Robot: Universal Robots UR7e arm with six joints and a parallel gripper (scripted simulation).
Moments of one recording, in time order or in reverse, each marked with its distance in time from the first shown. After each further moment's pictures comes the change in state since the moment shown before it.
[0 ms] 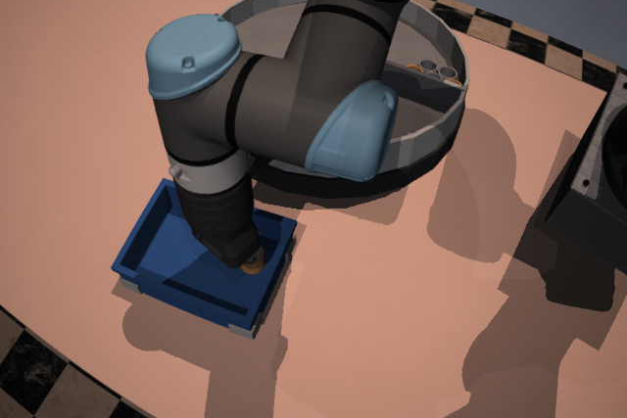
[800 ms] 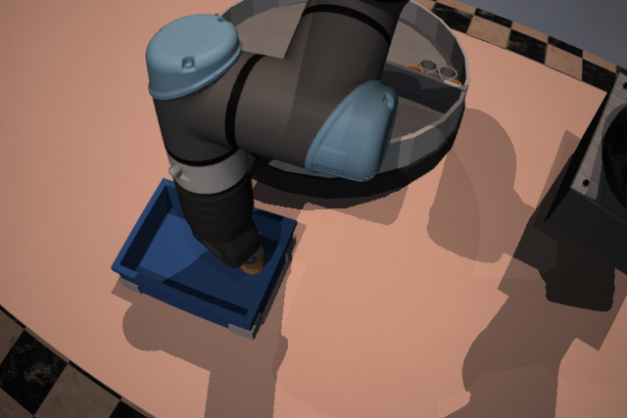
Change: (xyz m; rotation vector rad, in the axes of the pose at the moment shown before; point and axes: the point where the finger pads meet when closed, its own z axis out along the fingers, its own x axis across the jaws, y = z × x) arm 0.000 0.000 0.000 0.000 0.000 0.000
